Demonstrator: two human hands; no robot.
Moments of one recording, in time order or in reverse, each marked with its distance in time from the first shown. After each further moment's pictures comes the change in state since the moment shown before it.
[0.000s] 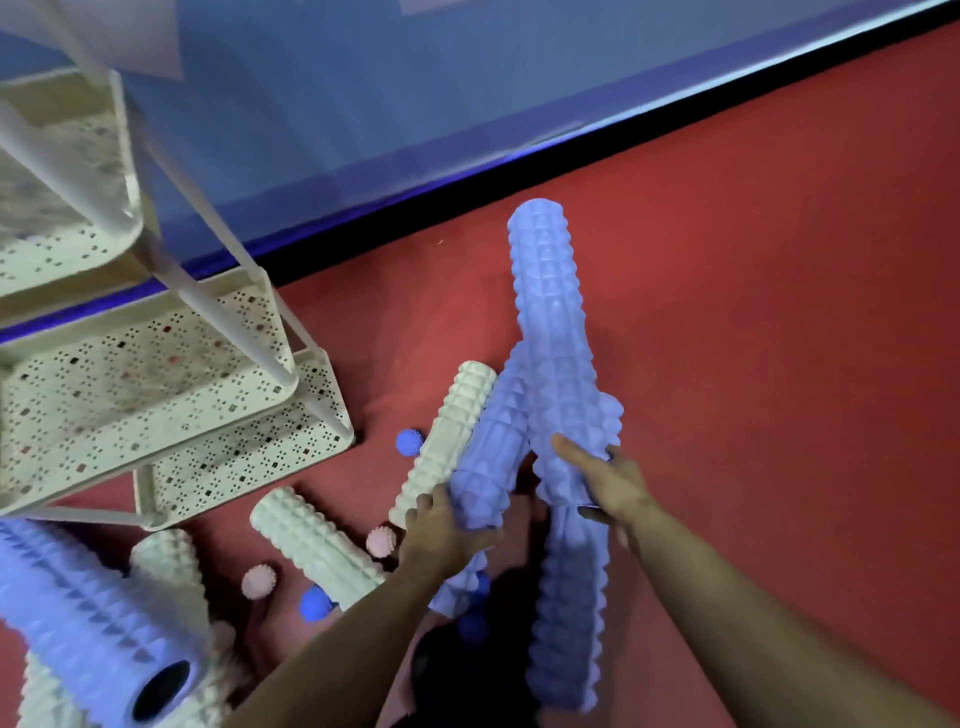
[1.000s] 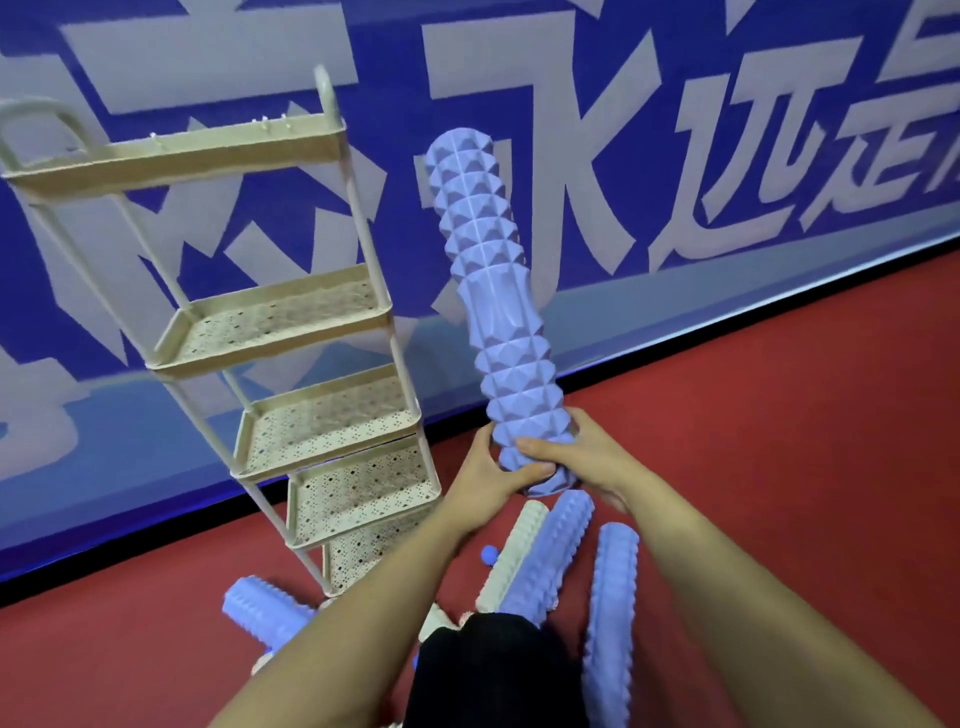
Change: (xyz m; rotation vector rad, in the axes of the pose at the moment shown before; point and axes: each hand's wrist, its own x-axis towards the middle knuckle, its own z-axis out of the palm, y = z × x) left_hand -0.363 0.145 -0.242 -0.681 0.235 0.730; right_hand -0.370 -0.188 -0.060 0.023 -0.512 -0.778
